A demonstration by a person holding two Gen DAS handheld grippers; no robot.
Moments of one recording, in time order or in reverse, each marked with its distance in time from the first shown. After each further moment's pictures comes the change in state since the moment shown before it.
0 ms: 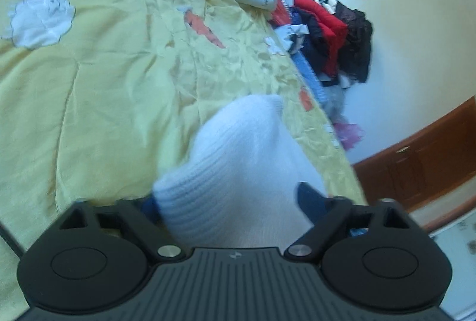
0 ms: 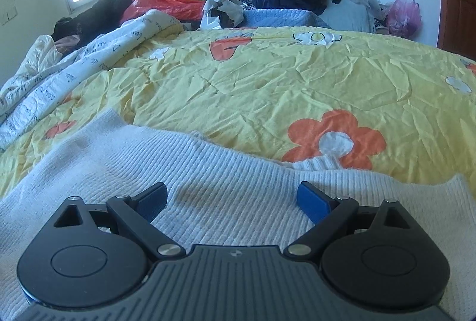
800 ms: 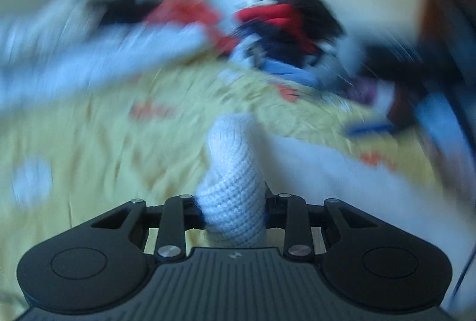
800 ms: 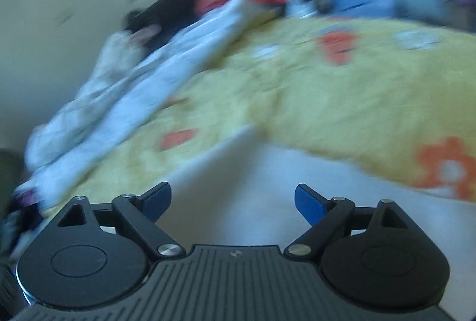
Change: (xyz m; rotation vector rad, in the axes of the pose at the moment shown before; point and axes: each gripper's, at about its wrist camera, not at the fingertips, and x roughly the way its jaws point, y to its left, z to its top) left arm -0.015 -0.087 -0.051 0.759 -0.209 0.196; right arm -0.018 0.100 0.076 0.030 0.206 0.377
